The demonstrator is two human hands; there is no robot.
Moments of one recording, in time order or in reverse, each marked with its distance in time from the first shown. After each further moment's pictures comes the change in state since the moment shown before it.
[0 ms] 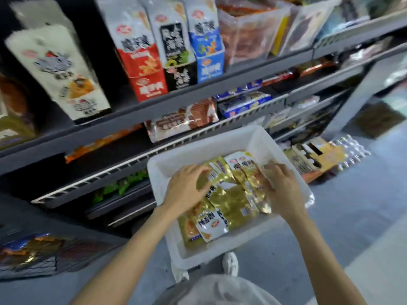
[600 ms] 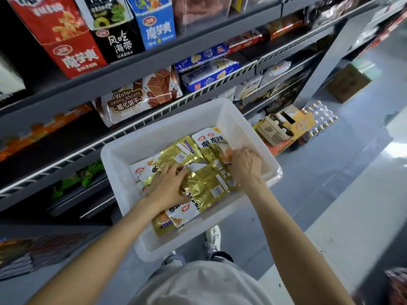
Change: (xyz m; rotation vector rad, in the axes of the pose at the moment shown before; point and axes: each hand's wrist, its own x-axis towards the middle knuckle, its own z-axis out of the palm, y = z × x) left_hand 0.010 -0.005 0.065 0.310 -0.465 -0.021; right_hand 0.030 0.001 0.028 -0.462 -0.361 0.236
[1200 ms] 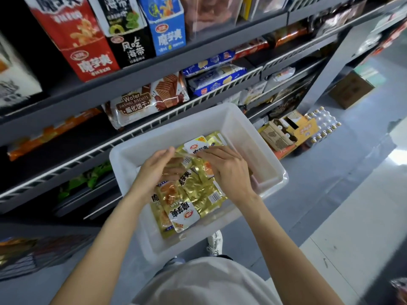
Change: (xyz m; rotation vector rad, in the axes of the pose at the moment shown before) left_hand -0.031 -0.007 -0.066 -1.470 0.220 -0.293; right_hand -0.027 -0.034 -0.007 0.417 0.675 -0.671
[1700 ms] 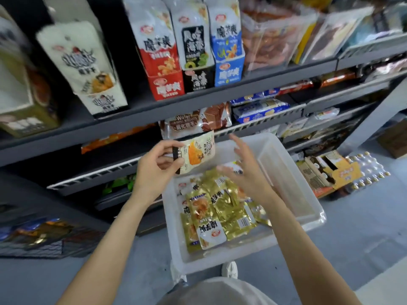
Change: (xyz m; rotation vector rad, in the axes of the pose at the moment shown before) left_hand -0.046 0.038 -0.058 0.285 0.345 0.569; right_hand 0.059 -0.034 -0.016 0.757 -0.409 0.369
